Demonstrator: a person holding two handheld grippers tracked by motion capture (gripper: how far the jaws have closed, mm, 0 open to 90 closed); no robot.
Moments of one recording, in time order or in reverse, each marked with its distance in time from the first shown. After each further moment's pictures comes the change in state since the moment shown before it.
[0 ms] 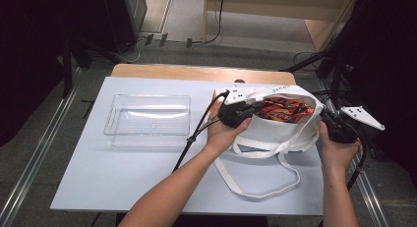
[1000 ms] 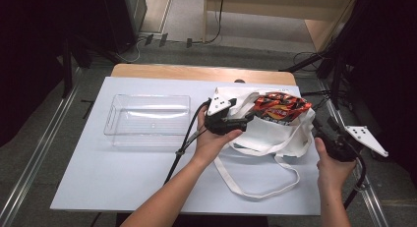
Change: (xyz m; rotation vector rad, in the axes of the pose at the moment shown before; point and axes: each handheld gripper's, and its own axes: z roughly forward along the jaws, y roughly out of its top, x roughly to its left) left arm 0.001 -0.023 -0.037 -0.103 0.165 -0.058; right arm 0.015 -0.031 -0.036 -0.129 -0.006 0.066
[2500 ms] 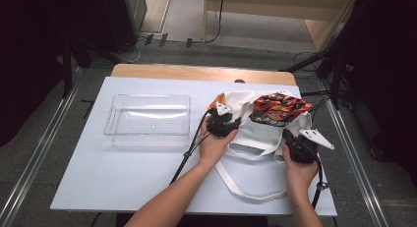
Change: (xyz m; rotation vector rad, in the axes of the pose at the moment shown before) left arm 0.032 -0.063 0.056 0.290 0.186 -0.076; right arm 0.058 -0.057 0.039 0.300 0.030 0.009
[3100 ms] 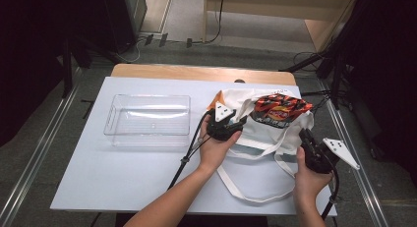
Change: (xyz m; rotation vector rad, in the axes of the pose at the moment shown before) left arm -0.029 0.015 -0.041 -0.164 -0.070 0.057; right arm -0.011 0.003 -0.052 -0.282 -0.041 0.106
